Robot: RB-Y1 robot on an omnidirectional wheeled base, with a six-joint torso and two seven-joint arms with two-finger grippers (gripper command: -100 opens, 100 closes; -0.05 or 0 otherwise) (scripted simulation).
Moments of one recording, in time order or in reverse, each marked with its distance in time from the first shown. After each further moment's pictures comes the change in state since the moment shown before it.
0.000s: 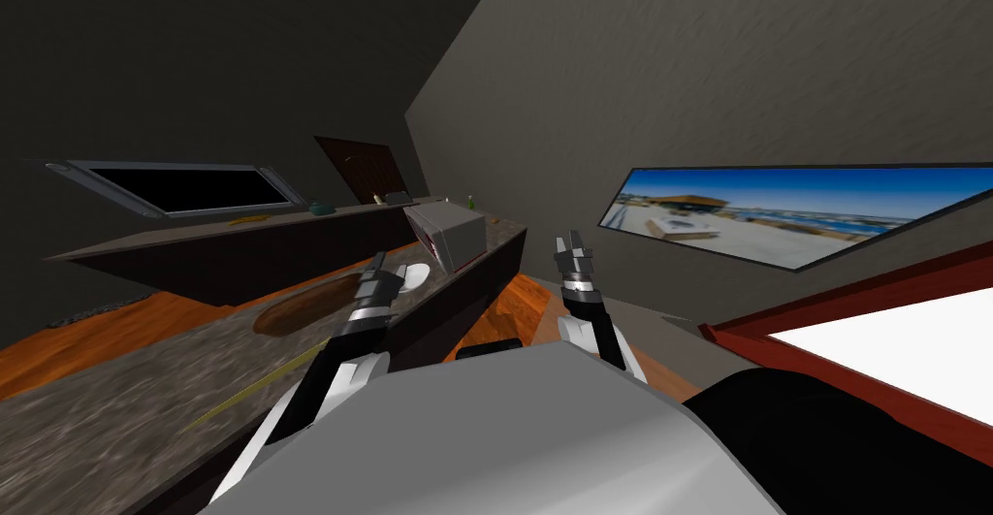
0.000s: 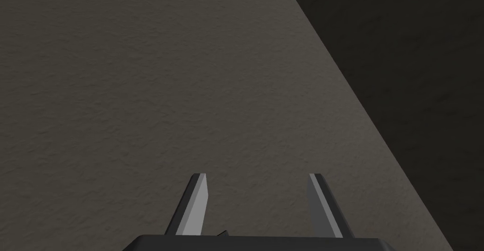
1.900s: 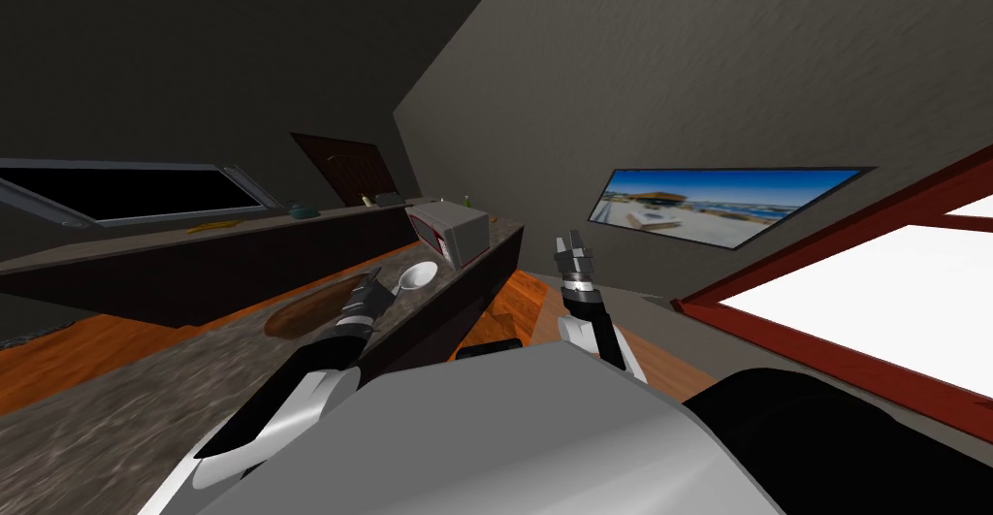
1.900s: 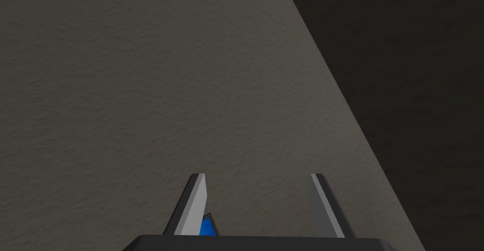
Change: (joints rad) left arm 0.068 0.061 0.116 -0.093 0.133 0.463 0.151; right arm 0.000 0.000 0.000 0.000 0.000 0.000 0.000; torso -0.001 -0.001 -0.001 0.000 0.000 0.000
